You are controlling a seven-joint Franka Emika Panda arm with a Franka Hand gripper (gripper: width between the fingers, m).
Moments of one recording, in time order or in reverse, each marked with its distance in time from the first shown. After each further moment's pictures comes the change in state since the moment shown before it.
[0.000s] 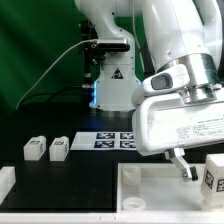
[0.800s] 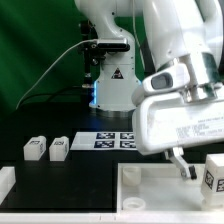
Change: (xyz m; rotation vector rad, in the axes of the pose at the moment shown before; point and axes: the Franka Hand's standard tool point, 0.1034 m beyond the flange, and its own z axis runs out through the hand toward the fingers) arm 0.005 0.000 -0.007 0.014 -0.052 0.025
